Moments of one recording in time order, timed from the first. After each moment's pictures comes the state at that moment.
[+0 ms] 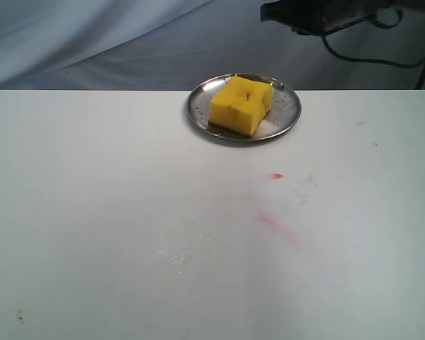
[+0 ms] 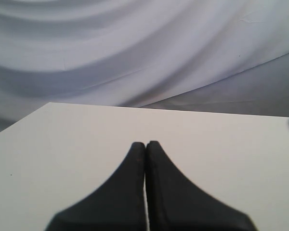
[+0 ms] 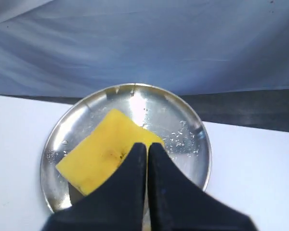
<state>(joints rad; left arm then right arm) 0.16 0.00 0.00 0.11 0.16 -0.09 0.28 2.00 -1.75 -0.17 0.44 0.29</state>
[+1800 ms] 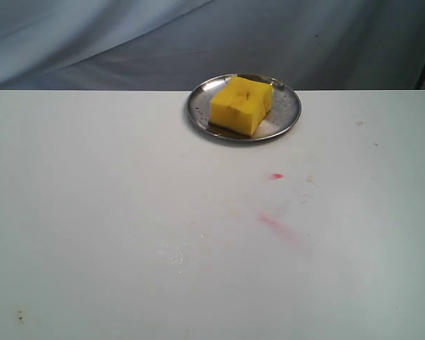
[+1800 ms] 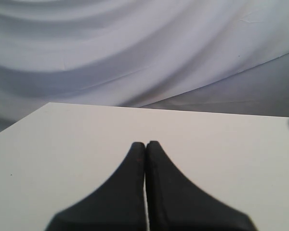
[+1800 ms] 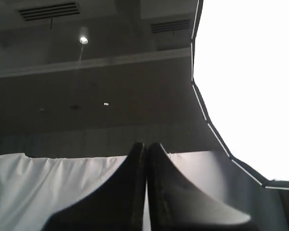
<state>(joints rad) 0.16 0.00 0.00 0.11 0.16 -0.09 0.01 0.38 -0.89 -0.13 -0.22 0.21</state>
